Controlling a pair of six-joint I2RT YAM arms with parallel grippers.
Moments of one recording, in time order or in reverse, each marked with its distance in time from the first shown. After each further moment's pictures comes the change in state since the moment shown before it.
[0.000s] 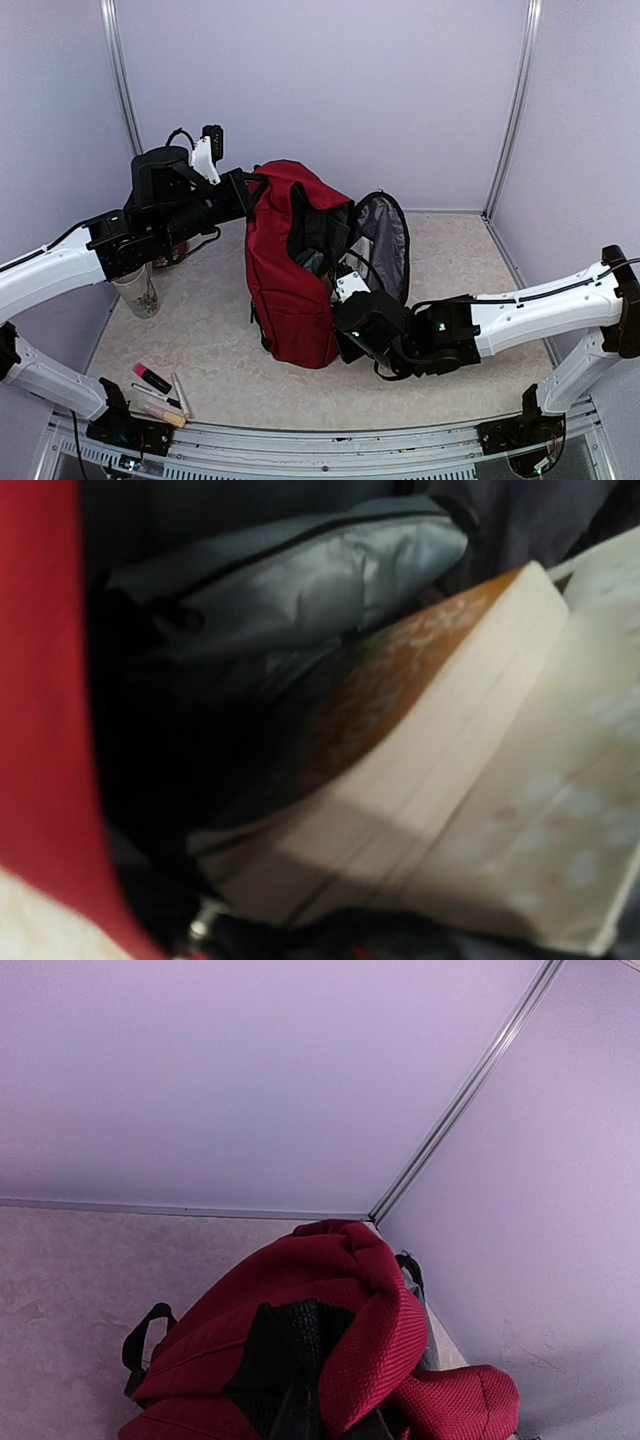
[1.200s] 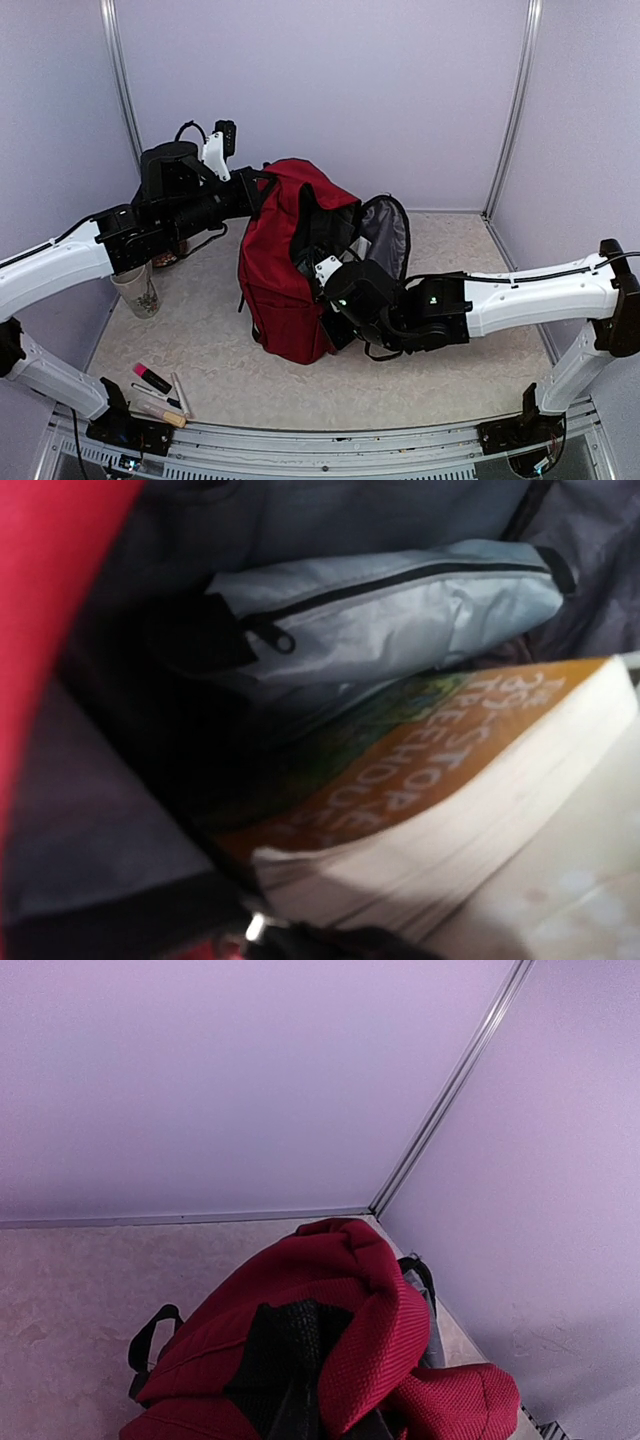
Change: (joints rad) left arm -0.001 0.040 0.031 0.009 0.027 0.065; right arm -0.047 0.061 0.154 -0.067 -0.136 -0.143
